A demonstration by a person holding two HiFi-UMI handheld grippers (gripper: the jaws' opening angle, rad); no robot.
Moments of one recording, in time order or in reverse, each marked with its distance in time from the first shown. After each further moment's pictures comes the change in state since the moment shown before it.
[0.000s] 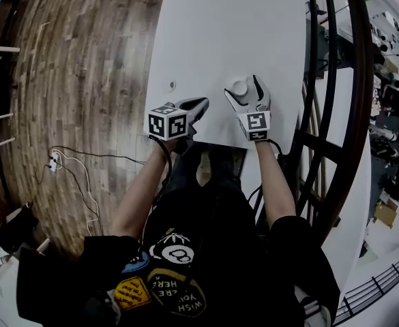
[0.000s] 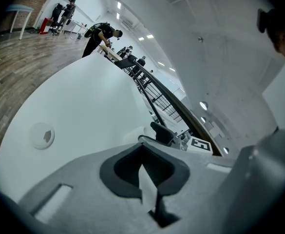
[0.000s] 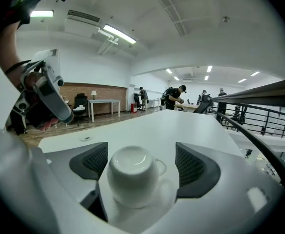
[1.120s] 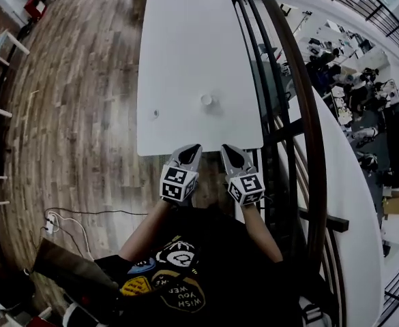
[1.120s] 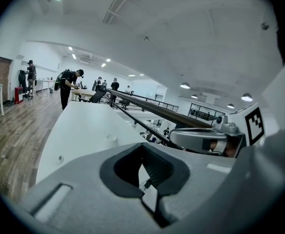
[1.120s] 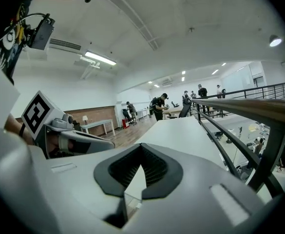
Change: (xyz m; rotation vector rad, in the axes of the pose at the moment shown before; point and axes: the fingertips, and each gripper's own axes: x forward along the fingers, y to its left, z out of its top) left arm -0.083 -0.173 -0.134 0.586 -0.177 0.079; right arm -0.292 0.124 0.032 0.295 -0.158 -0.124
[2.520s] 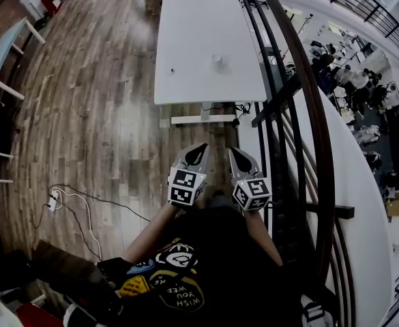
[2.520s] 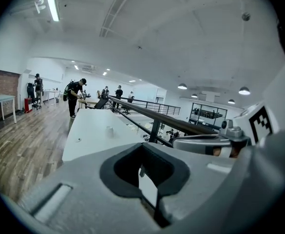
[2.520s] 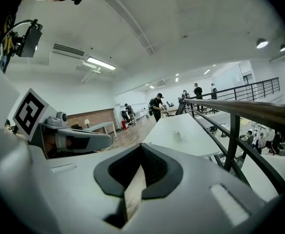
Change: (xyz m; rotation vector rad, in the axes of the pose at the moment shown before) left arm -0.238 -0.118 -0.040 0.062 -0.060 0.067; right arm -0.193 0.187 -0.015 0.047 0.002 -0.054
